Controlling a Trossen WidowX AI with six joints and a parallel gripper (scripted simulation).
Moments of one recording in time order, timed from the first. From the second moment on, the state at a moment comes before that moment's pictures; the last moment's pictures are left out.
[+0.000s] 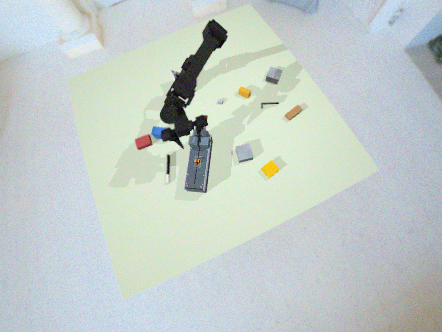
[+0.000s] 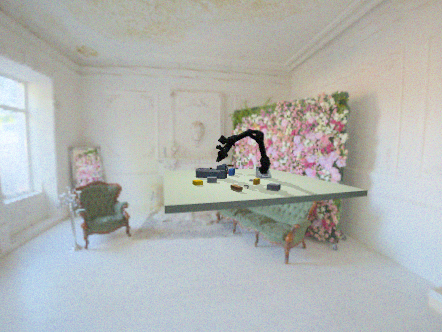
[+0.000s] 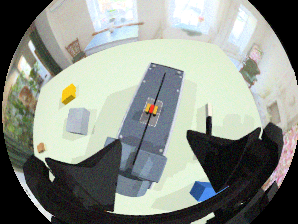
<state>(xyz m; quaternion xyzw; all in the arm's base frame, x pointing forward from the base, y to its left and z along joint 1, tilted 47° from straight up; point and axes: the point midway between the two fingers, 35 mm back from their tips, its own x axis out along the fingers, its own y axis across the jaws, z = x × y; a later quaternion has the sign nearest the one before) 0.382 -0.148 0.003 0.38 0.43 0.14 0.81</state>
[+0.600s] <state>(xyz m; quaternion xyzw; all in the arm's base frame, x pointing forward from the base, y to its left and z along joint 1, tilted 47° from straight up) 0.382 -0.148 0.003 0.38 0.43 0.14 0.81</state>
